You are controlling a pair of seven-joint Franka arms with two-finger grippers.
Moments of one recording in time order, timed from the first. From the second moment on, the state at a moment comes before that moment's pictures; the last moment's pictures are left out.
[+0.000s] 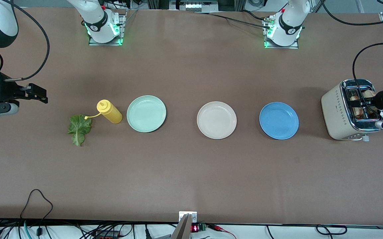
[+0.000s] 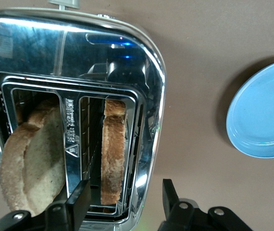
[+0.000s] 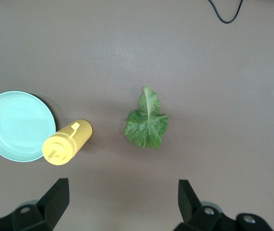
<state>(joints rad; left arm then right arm) 0.33 0.32 0.00 -1.75 0.04 1.71 0.12 -0.03 0.17 0.05 -1.53 -0.04 1.66 -0.15</state>
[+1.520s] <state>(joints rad) 0.34 0.29 -0.09 -1.32 -0.02 1.26 0.23 -0.01 0.16 0.06 -1.53 -0.04 1.68 -0.16</state>
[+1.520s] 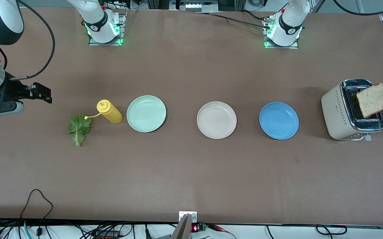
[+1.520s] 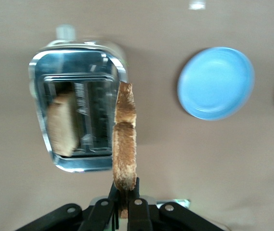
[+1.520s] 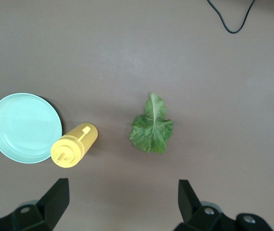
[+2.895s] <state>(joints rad) -0.11 0.60 -0.36 -1.55 -0.46 1.92 -0.19 -0.01 0.16 0.06 -1.54 -0.04 1.68 -0.16</state>
